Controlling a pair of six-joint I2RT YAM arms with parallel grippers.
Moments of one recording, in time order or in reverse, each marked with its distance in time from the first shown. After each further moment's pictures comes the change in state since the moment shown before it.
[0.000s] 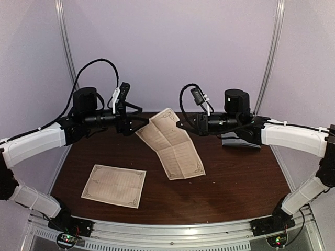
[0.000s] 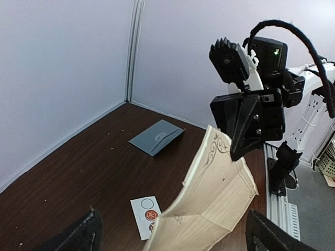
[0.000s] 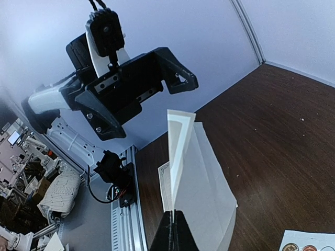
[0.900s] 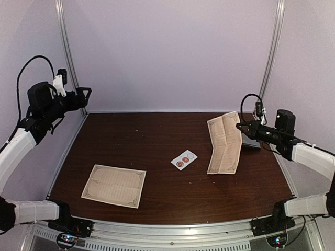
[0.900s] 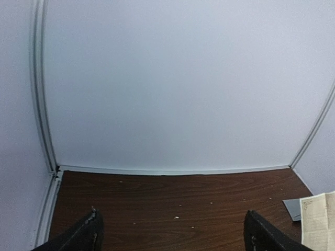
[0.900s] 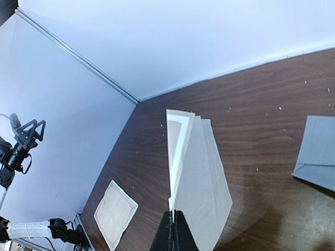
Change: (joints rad) left arm 0.488 -0.315 -0.024 -0.229 -0.532 -0.130; right arm -0.626 -0.339 -0.492 0.021 -0.029 0.137
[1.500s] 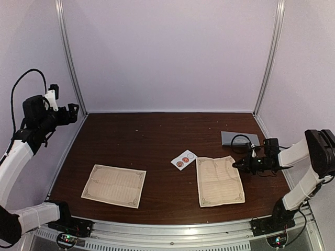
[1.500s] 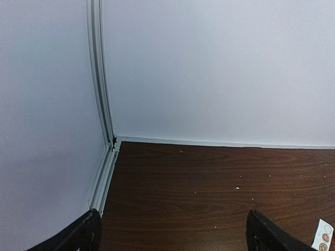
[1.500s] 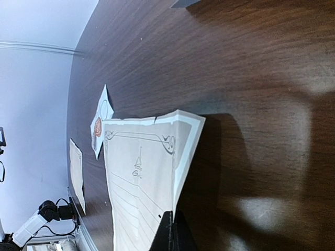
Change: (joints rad) left arm 0.104 -0.077 -0.106 -0.087 -0.059 0.128; right arm -0.091 0.426 -0.164 0.008 -0.082 -0.108
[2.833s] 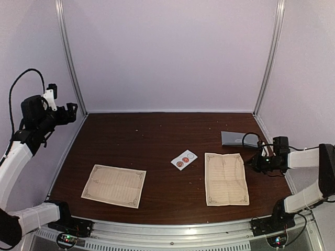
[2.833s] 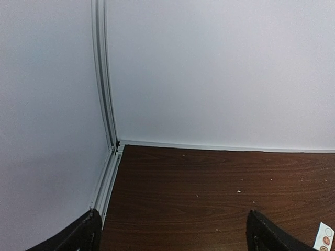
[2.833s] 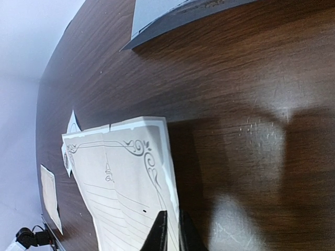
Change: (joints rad) left arm 0.000 -0.020 0.000 0.000 -0.016 0.000; right arm -0.102 -0.235 -0.011 -0.249 0.188 -0.078
